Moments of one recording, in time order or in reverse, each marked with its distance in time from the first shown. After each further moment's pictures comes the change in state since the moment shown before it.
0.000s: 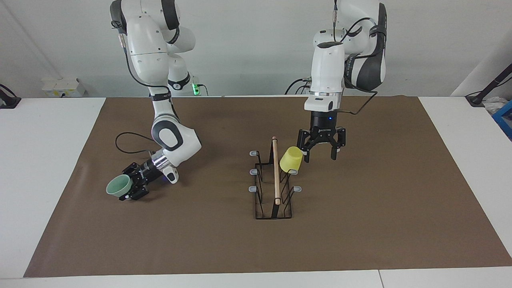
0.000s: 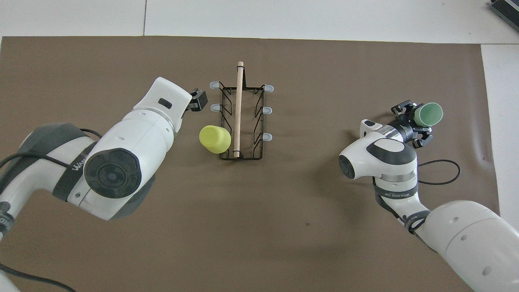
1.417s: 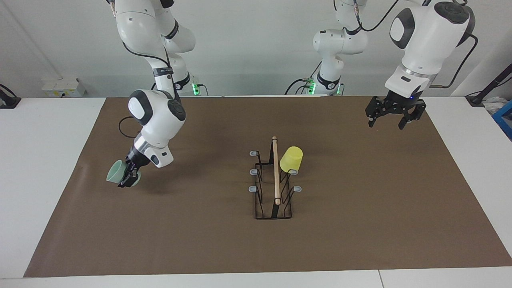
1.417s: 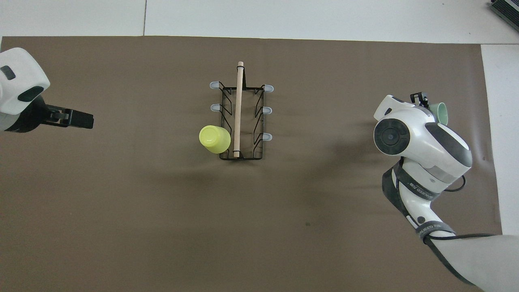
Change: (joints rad) left arm 0.017 -0.093 0.295 0.291 -0.435 -0.831 0.949; right arm -0.049 -0.240 0.006 0.019 0.661 0.197 -0.333
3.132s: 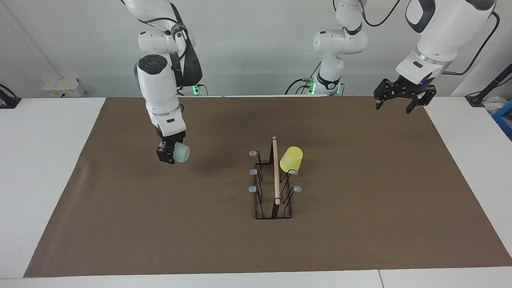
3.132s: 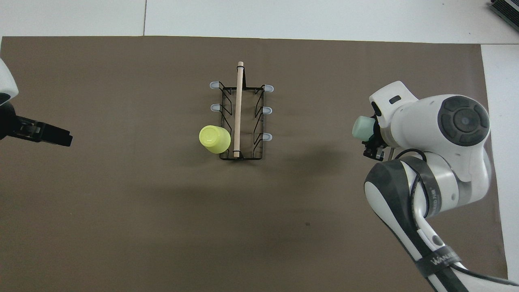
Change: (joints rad) left arm 0.036 0.001 -0.001 0.091 -0.006 -0.211 0.091; right arm 0.018 -0.189 0.100 0.004 0.990 -0.014 -0.112
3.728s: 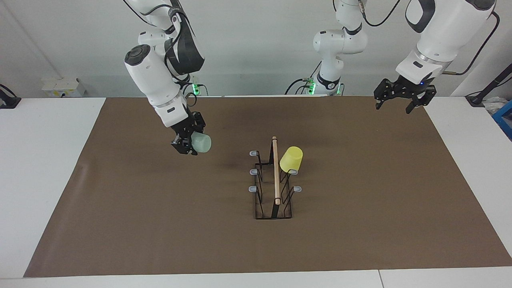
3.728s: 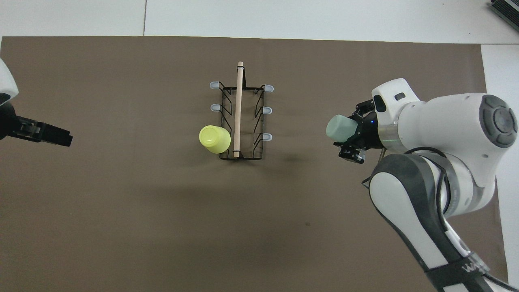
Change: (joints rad) left arm 0.000 0.000 0.000 0.000 0.000 0.000 0.000; right arm 0.025 -0.034 0.001 0.012 0.396 0.000 -0.085
